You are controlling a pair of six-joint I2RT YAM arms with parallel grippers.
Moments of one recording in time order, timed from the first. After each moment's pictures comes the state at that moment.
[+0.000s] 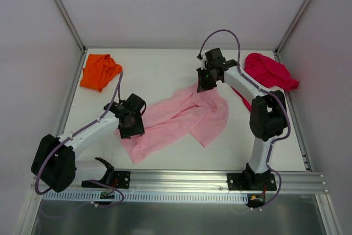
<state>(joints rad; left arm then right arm) -0.55 1.25 0.78 -0.89 -0.15 -0.79 0.42 1.91 1.57 -0.70 -0.23 0.19</state>
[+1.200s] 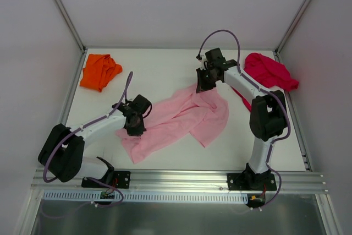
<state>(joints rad) -0.59 1.36 0.77 -0.75 -0.19 -0.77 0.42 1.91 1.57 -0.70 -0.27 0.17</state>
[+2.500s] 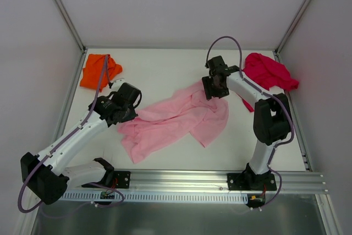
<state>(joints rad) -0.59 1.12 1.02 -0.99 -0.41 -0.80 0.41 1.83 1.43 -0.76 0.10 0.14</state>
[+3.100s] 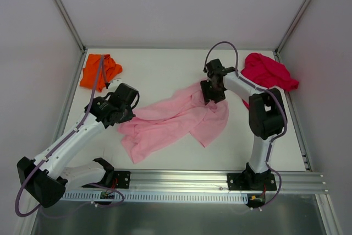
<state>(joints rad) -0.59 1.08 1.04 -1.04 -0.43 -0.81 0.40 1.93 1.43 -0.75 0.00 0.16</state>
